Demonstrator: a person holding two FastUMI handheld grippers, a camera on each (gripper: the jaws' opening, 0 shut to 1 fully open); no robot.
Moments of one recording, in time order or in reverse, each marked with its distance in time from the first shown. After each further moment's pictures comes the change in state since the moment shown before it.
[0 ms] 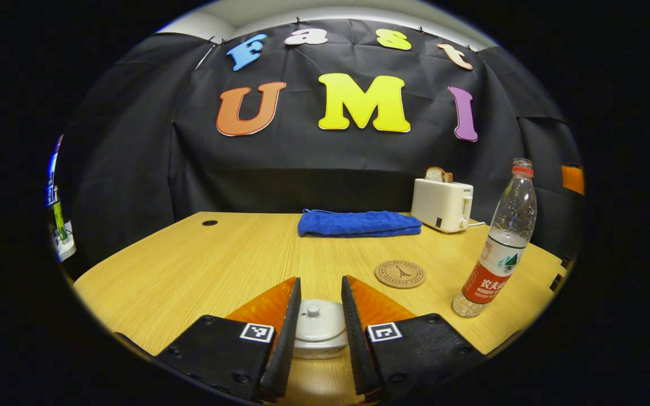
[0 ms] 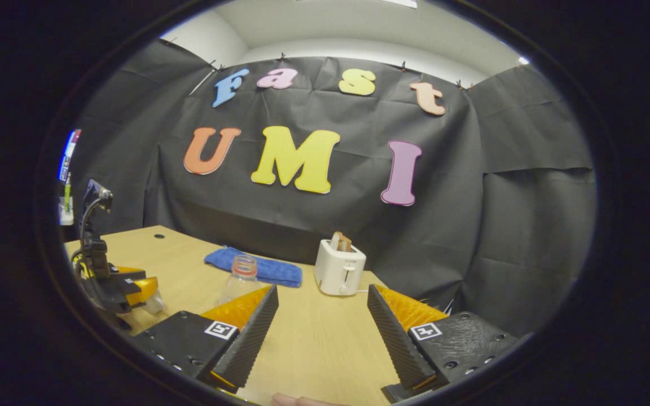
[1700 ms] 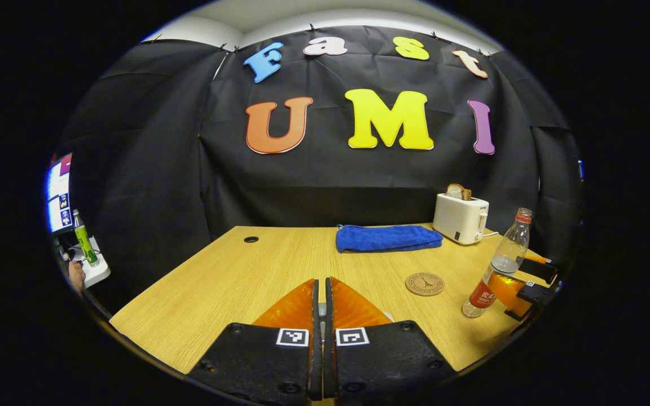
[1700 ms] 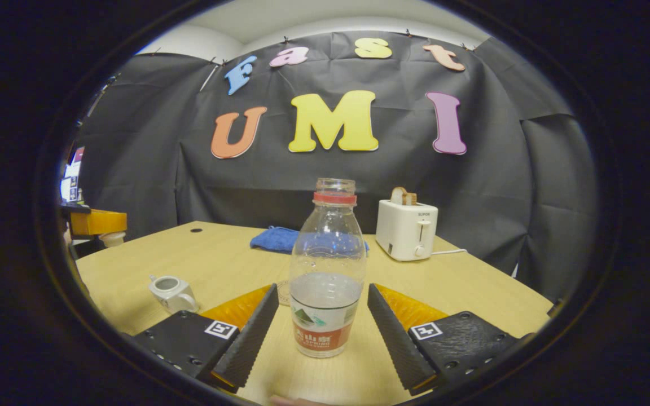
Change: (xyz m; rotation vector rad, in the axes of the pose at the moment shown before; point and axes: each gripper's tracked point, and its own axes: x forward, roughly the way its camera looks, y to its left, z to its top) left arm -0.067 0.068 0.071 0.008 -0.018 0.084; right arm 0.066 0.120 -0.093 0.137 0.122 0.184
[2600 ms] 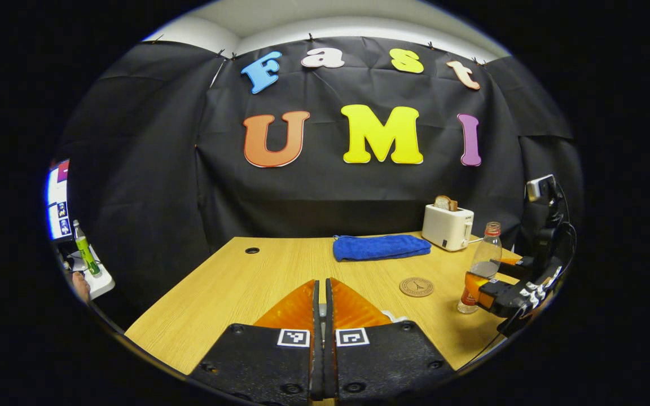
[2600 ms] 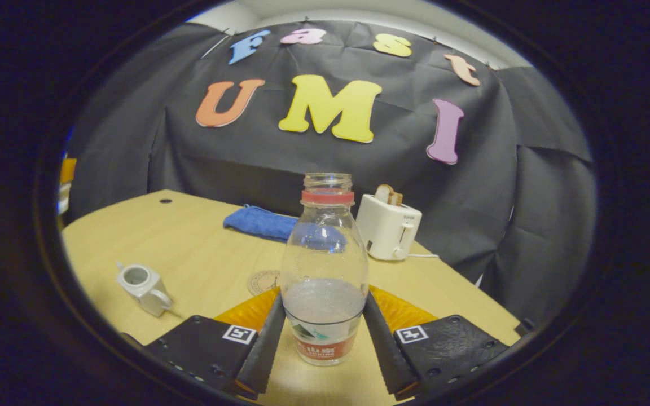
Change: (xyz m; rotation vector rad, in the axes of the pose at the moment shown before) left arm -0.039 0.035 0.027 -0.005 -0.028 -0.056; right arm 0.010 0.012 0.009 -0.233 0.097 -0.202
